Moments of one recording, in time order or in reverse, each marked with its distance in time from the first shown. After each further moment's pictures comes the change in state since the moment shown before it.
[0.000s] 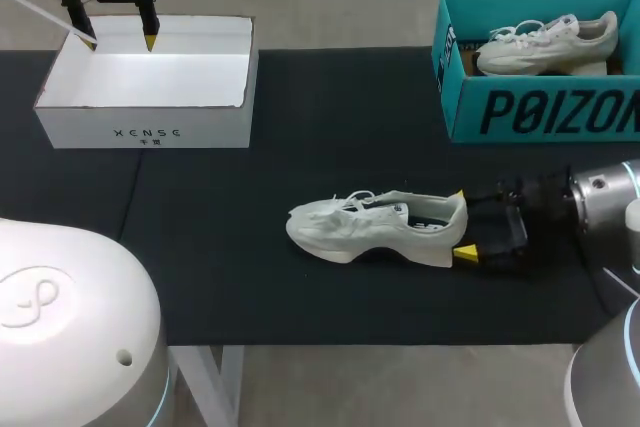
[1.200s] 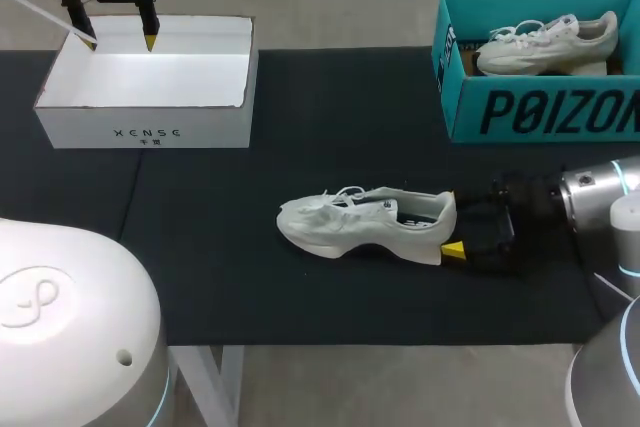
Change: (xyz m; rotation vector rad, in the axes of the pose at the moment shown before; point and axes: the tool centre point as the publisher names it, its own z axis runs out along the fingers) left arm 0.000 0.000 0.000 0.000 0.000 0.000; right arm -0.004 0.000 0.015 0.054 -0.029 0.128
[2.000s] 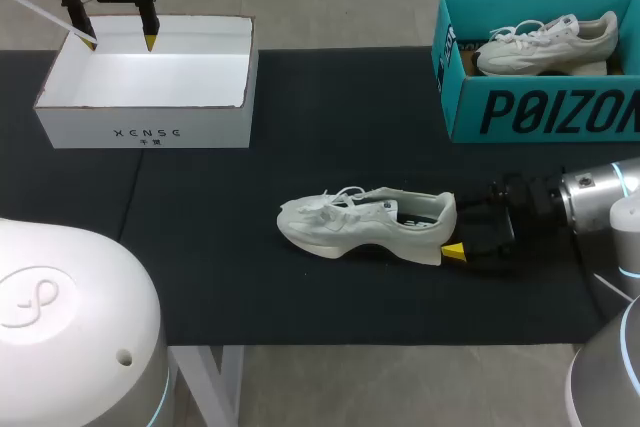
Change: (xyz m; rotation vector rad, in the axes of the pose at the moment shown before) left arm 0.000 0.000 0.000 0.000 0.000 0.000; right arm 0.001 -0.003 0.000 -0.006 -0.003 0.024
